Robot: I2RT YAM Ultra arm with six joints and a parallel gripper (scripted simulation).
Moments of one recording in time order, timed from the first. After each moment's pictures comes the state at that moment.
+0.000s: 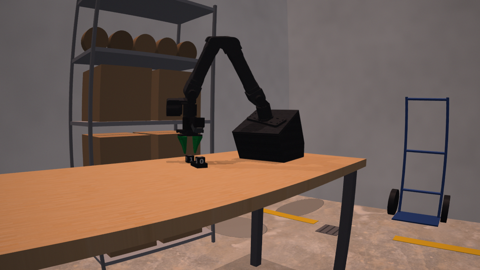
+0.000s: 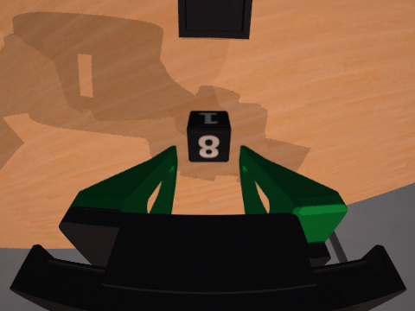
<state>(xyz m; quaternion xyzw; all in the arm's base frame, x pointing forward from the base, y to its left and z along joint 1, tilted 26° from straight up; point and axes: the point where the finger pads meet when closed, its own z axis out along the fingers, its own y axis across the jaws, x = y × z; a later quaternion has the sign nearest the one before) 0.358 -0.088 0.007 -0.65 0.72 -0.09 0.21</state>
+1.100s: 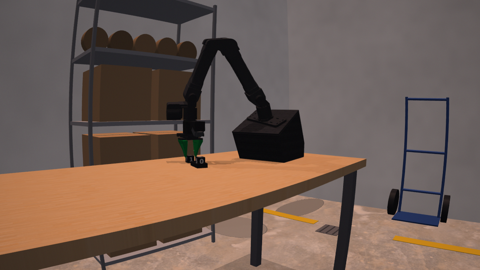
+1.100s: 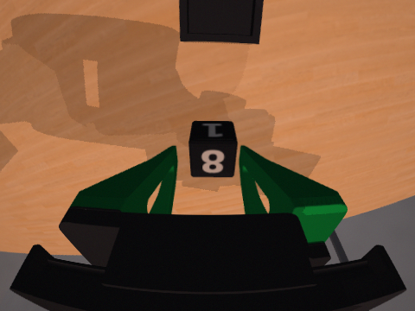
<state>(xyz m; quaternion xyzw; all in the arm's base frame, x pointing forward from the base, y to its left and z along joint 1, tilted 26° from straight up) 0.362 -0.084 -0.007 -0.65 0.72 -0.08 0.21</state>
